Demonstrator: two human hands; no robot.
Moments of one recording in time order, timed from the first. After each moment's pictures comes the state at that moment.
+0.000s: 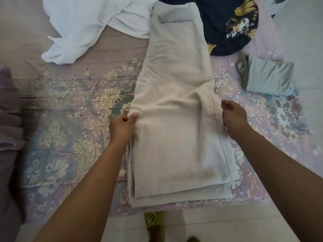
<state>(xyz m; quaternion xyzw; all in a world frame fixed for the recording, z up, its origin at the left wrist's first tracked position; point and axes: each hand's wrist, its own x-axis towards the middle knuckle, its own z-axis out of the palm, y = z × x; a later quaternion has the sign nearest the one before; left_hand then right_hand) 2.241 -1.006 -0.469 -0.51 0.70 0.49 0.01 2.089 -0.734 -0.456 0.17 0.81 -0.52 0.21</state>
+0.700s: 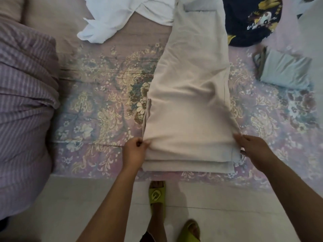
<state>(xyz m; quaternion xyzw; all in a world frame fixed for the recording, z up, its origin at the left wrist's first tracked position) 2.393 -0.936 -0.465 -0.50 0.70 0.51 0.03 2.202 -0.641 -0.445 0.12 0.83 -0.42 0.36</state>
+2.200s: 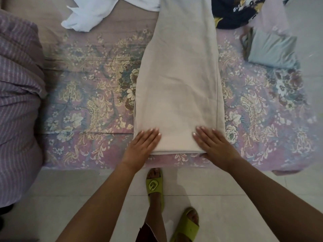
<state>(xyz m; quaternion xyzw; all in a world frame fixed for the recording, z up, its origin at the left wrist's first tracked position) 2.433 -0.915 -0.491 0.11 0.99 -0.01 0.03 2.283 -0.640 -0.471 -0.53 0.84 0.06 0.12</state>
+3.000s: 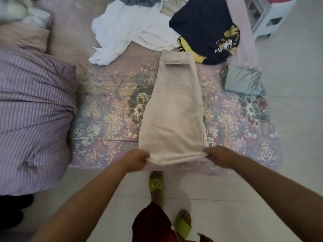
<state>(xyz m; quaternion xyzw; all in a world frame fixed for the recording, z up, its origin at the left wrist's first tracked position) 2.423 -0.907 -0.335 -0.11 0.90 0.28 0.33 2.250 -0.625 -0.333 -0.34 0.82 -0.04 0.46</state>
